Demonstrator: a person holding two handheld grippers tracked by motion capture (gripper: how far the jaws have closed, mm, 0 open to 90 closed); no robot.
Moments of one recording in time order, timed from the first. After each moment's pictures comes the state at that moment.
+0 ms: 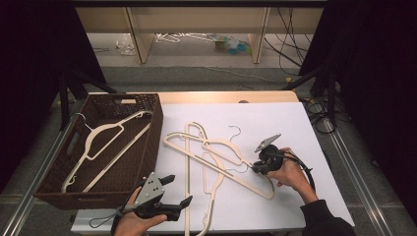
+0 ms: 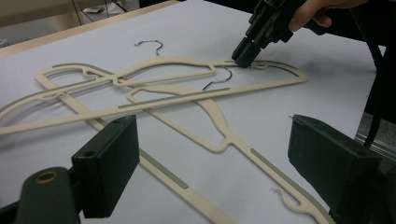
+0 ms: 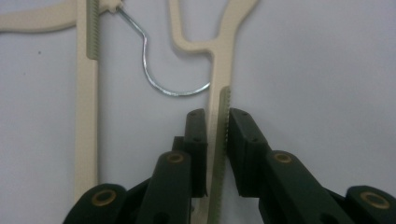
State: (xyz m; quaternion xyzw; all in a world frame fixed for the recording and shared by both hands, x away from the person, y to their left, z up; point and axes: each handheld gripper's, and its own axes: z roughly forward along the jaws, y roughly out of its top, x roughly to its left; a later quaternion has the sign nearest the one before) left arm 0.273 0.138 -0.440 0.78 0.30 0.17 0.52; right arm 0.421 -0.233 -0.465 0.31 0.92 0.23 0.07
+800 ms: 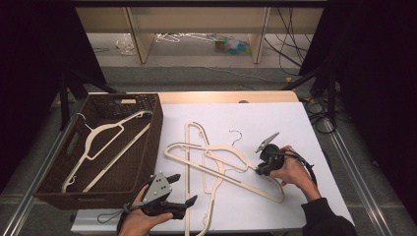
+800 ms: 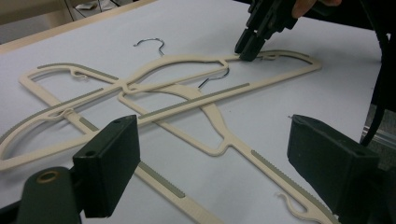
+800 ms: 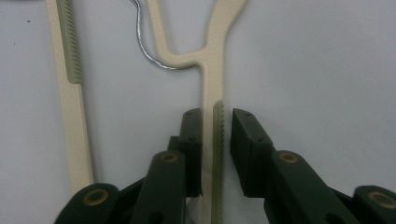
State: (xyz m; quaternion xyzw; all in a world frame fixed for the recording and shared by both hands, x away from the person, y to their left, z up) left arm 0.282 0.122 -0.447 0.80 0.29 0.17 0.50; right arm 0.424 -0.235 -0.461 0.31 0.93 0.18 0.05
